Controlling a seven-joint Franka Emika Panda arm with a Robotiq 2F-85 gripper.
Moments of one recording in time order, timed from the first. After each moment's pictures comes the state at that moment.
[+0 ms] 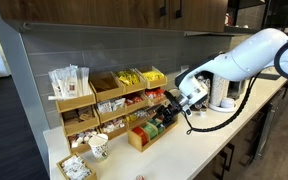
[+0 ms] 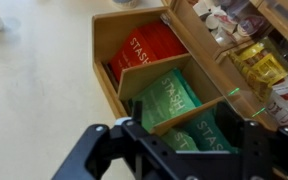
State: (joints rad) arm -0.01 0.39 -0.06 -1.91 1.29 2.21 0.77
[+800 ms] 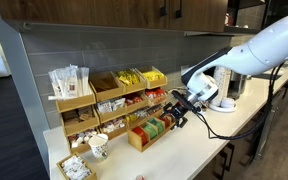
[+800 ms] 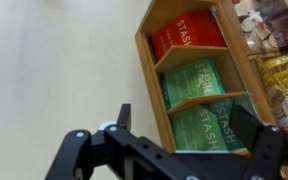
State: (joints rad) arm -0.02 0.24 -0.08 -2.05 1.10 2.21 0.58
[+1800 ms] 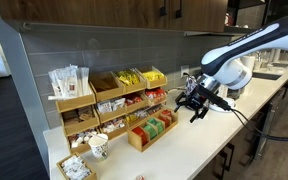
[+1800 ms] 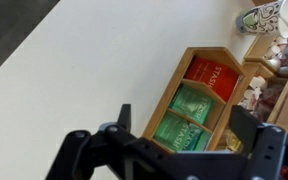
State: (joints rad) arm -0.02 -0.23 -0.03 -2.37 0.71 2.33 0.21
